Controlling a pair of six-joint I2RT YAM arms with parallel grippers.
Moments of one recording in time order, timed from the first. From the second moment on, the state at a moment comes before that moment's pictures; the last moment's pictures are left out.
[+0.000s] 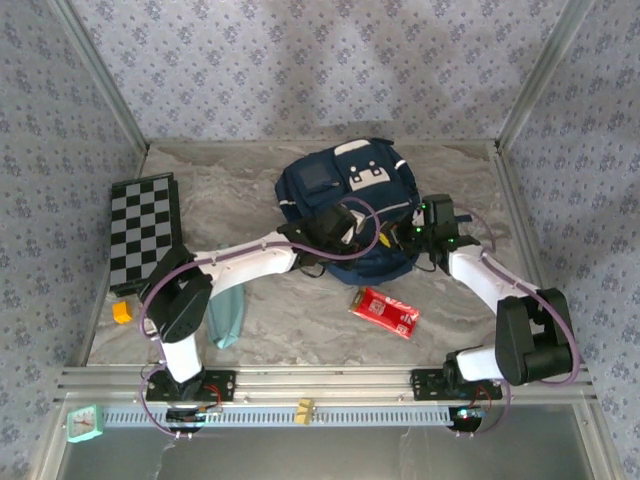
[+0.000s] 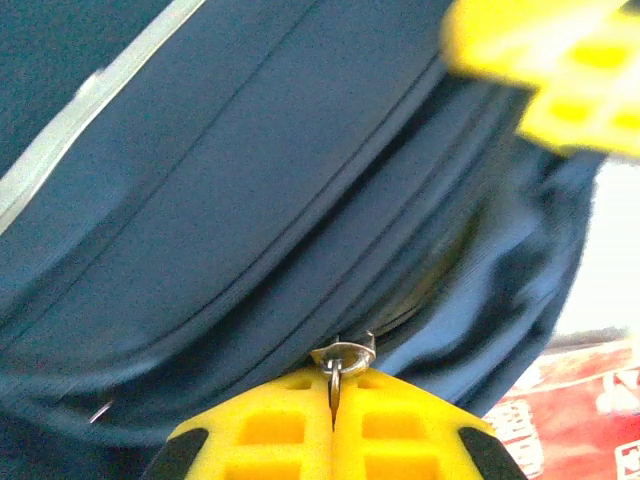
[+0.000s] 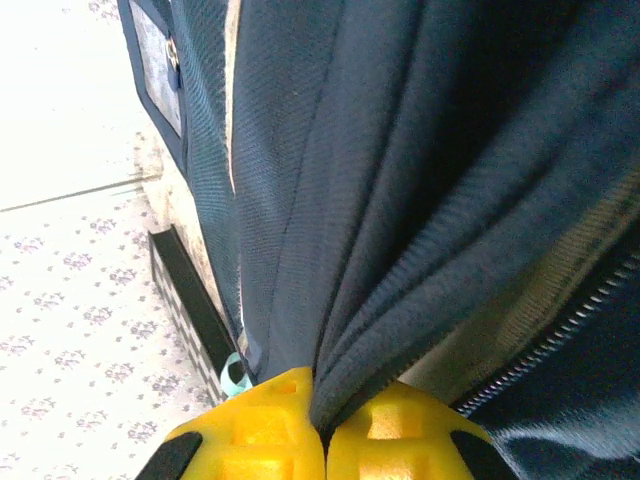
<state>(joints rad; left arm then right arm) -0.92 1.77 1.27 -0.38 0.01 -0.40 0.18 1.36 0.76 -0.11 -0.53 1.18</state>
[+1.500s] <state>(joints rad) -0.44 1.34 1.02 -0.73 -0.09 -0.56 0.52 1.14 0.83 -0.50 -0.20 0.79</state>
